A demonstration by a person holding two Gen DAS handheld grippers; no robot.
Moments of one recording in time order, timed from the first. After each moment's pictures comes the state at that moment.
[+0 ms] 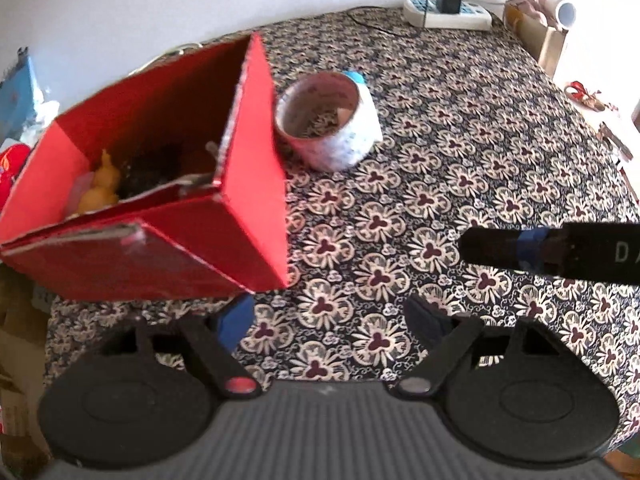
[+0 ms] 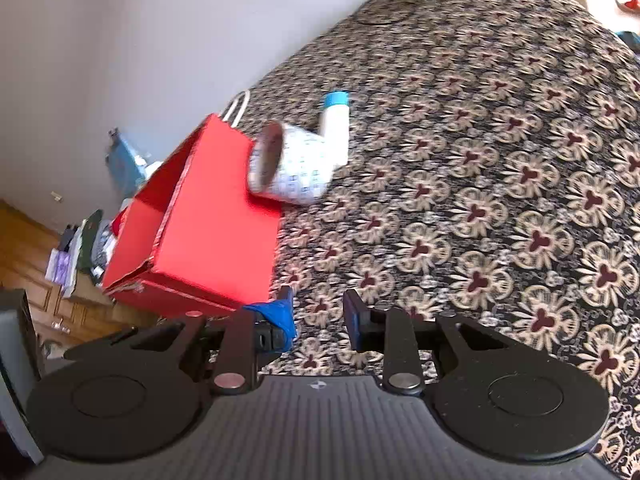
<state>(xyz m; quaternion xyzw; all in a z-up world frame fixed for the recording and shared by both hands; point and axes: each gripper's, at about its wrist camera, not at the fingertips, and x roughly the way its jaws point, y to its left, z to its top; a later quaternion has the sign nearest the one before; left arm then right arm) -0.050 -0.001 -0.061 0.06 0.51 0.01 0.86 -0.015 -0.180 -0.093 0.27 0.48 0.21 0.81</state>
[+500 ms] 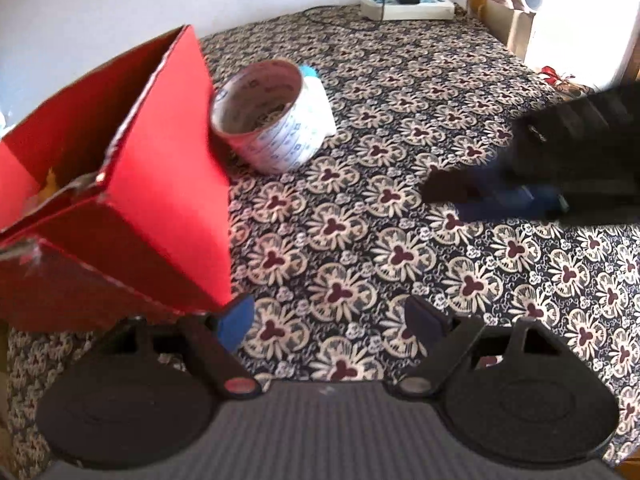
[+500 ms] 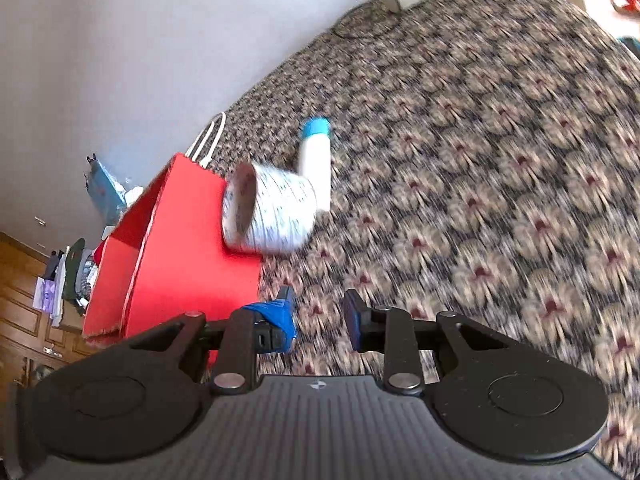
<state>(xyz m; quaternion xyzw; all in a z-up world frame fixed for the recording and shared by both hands) -0.039 -0.020 -0.101 0.08 0.48 -0.04 0.87 0.040 -0.167 -0.095 0.27 0.47 0.19 0.82</state>
